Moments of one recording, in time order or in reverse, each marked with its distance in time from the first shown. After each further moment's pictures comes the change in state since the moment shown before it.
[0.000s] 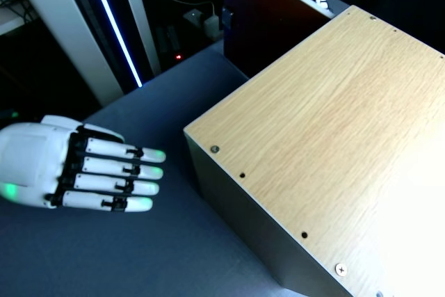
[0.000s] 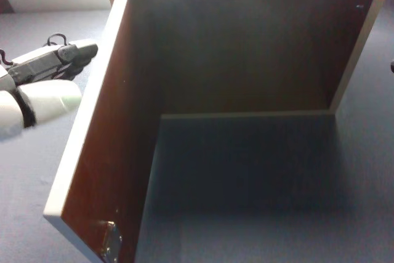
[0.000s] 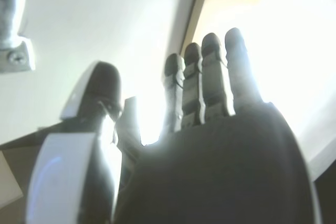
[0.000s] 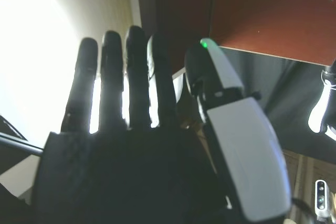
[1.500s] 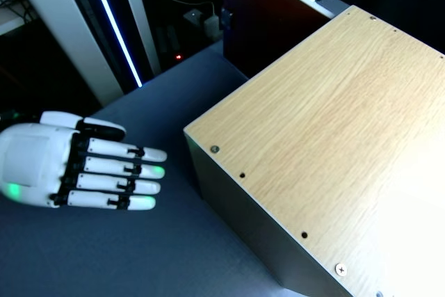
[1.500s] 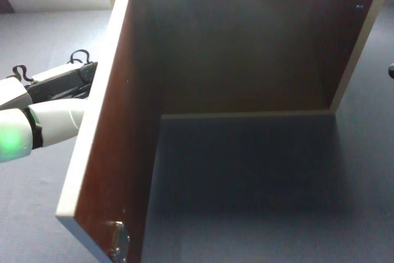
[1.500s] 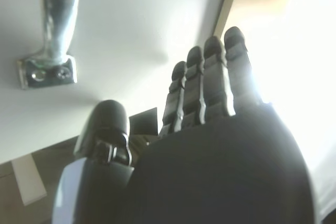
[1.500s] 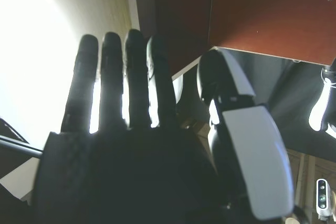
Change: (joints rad) left arm 0.006 -0.007 0.004 0.140 0.000 0.000; right arm 0.000 -0.007 0.004 -0.002 -0.002 0.012
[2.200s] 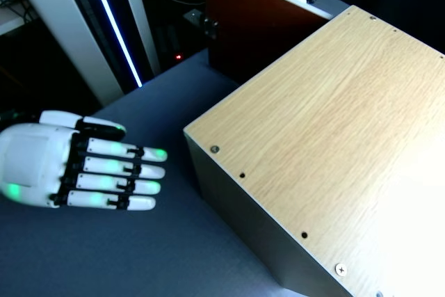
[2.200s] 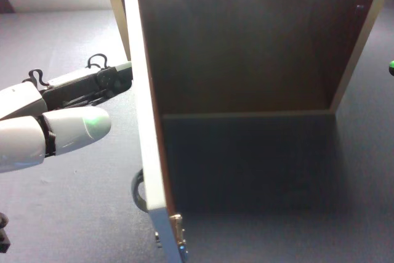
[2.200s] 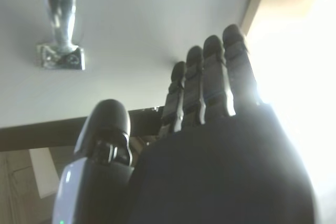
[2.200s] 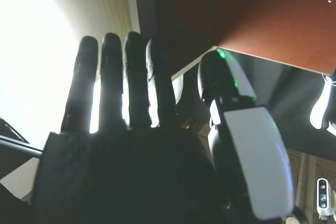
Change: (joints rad) left arm -0.030 -0.029 0.006 0.055 0.000 0.000; right arm 0.000 0.000 0.001 0.000 0.000 0.003
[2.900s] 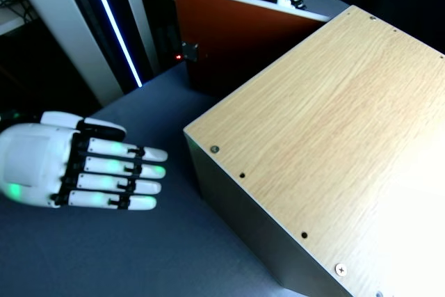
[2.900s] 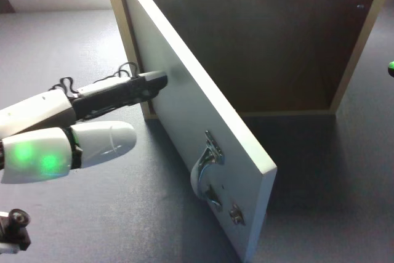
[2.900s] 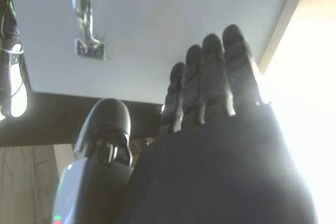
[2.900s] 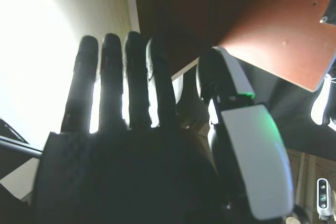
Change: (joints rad) left arm -0.072 -0.061 0.037 0.113 0.040 0.001; right arm 0.003 -0.002 0.002 -0.002 -0.004 0.000
